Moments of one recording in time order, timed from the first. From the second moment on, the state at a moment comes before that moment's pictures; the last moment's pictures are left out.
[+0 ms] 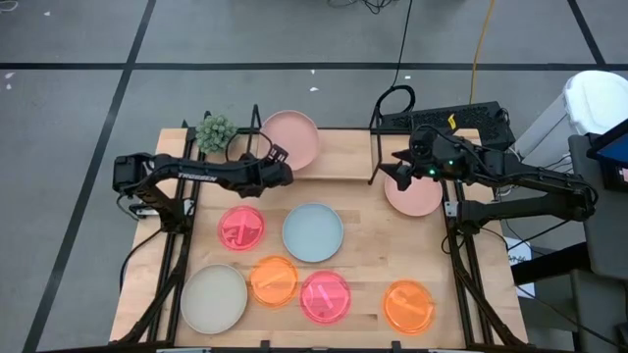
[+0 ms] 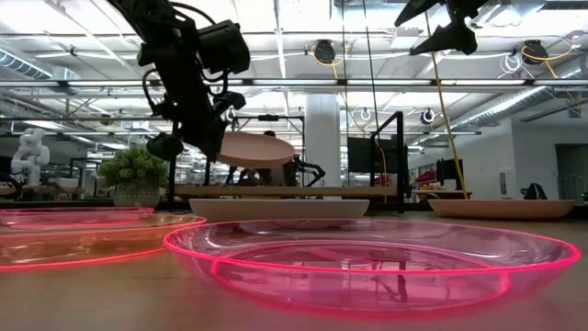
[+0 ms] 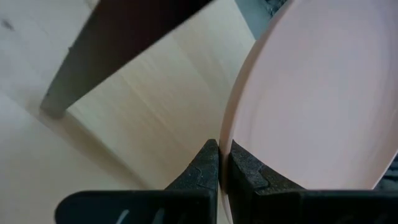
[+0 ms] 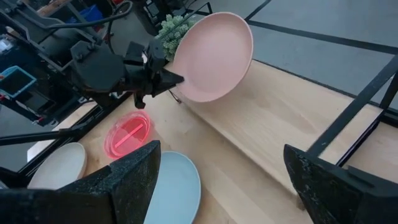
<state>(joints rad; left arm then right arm) 0.24 1.58 0.93 -0.44 -0.72 -2.06 -0.20 0.85 0.96 -0.60 0.21 0.59</state>
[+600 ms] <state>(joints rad) 0.25 1.58 0.93 -0.45 -0.71 -2.04 -0.20 0.85 0.96 -0.60 0.21 0.58</state>
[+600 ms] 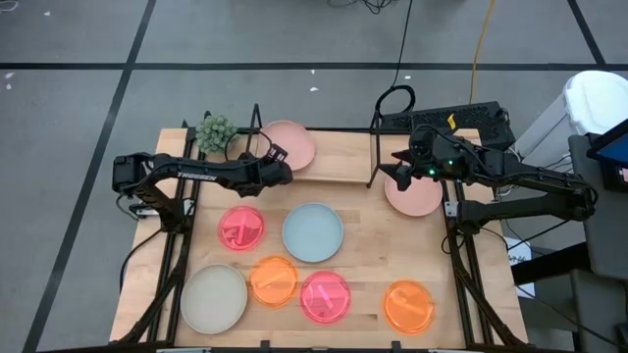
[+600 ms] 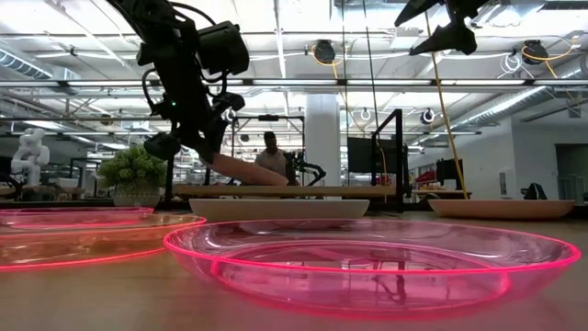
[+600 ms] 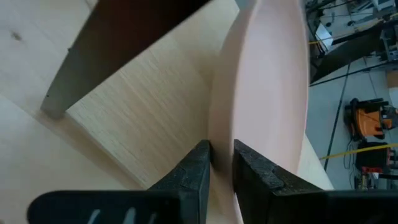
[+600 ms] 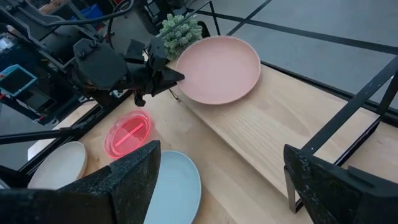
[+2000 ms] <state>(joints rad) 0.19 1.59 0.93 -0.30 -0.60 -1.83 -0.20 0.87 0.96 -0.59 0.21 0.57</state>
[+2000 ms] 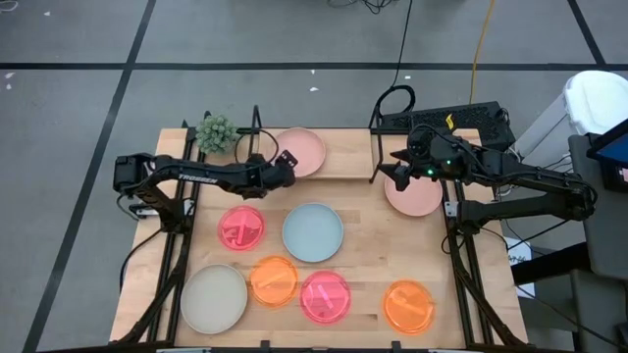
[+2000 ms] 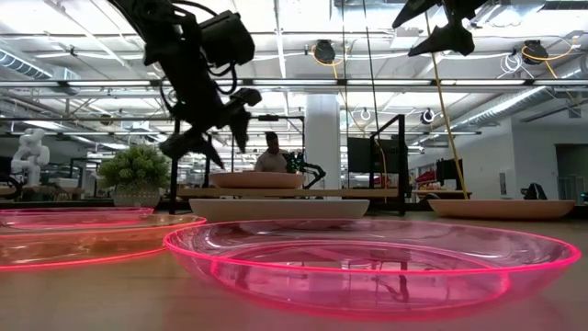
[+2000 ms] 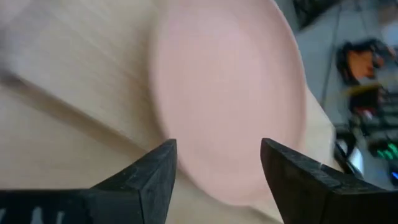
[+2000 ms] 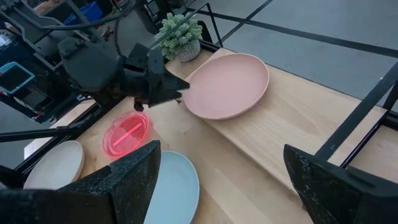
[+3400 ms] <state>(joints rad) 0.30 1.88 1.40 -0.14 -0.14 -0.75 -0.21 0.83 0.96 -0.64 0.21 0.54</state>
